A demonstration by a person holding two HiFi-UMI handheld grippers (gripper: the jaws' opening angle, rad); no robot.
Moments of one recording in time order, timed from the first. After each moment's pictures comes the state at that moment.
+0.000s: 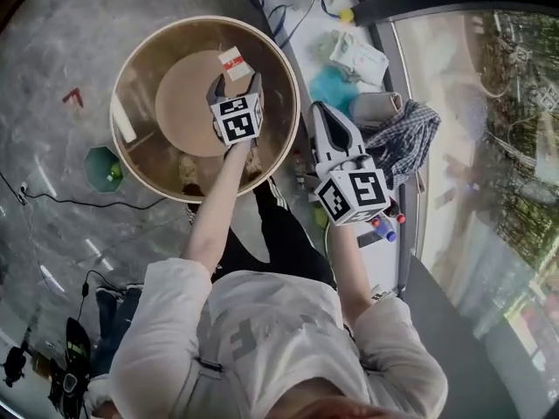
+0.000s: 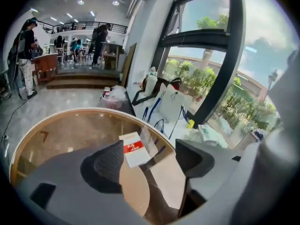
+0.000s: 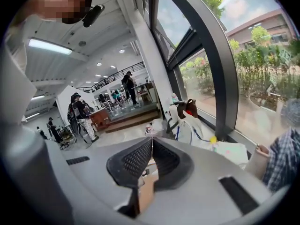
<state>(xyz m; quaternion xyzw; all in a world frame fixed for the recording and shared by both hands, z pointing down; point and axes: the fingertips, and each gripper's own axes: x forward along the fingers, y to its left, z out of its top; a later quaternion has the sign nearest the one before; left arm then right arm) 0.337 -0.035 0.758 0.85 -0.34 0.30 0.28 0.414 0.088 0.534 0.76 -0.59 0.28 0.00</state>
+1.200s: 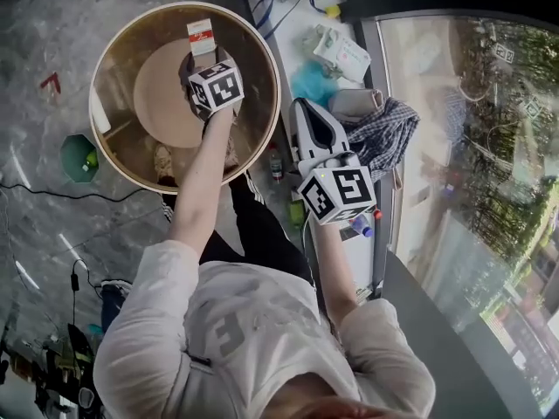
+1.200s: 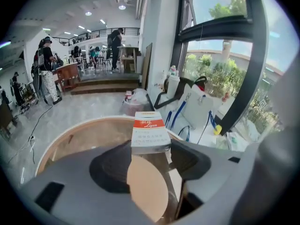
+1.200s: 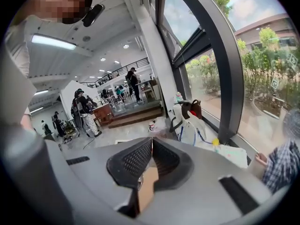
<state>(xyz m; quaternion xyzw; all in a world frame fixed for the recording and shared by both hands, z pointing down) 0.318 -0.092 0.760 0.78 -0.47 0.33 0.25 0.407 0.090 0.529 0.74 -0.61 0.28 0.03</state>
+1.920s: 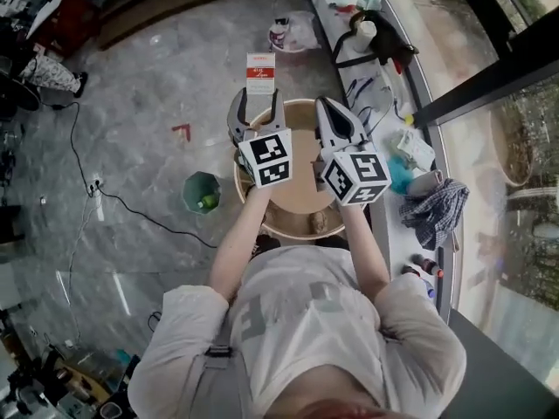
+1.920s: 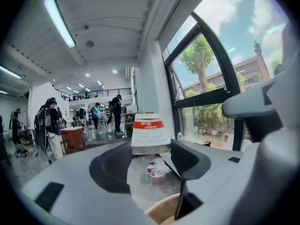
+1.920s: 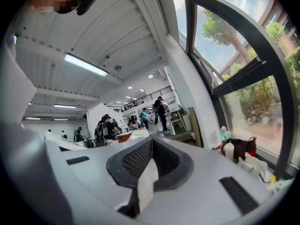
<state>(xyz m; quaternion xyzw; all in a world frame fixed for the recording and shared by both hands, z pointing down) 0.127 -0.173 0.341 0.86 -0.49 0.11 0.00 0.226 -0.085 0.300 0.68 -0.72 0.13 -0.09</state>
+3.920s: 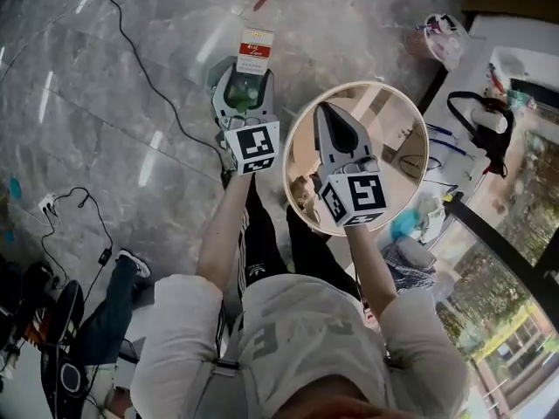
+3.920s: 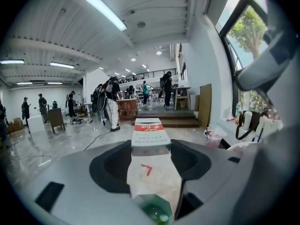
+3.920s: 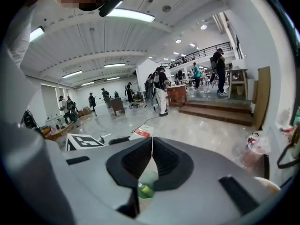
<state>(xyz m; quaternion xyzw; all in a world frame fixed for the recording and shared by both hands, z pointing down) -0.301 -0.186 0.619 0.68 -0.71 0.15 0.11 -0.166 -0.161 0.528 0.40 -0.89 0.17 0.15</state>
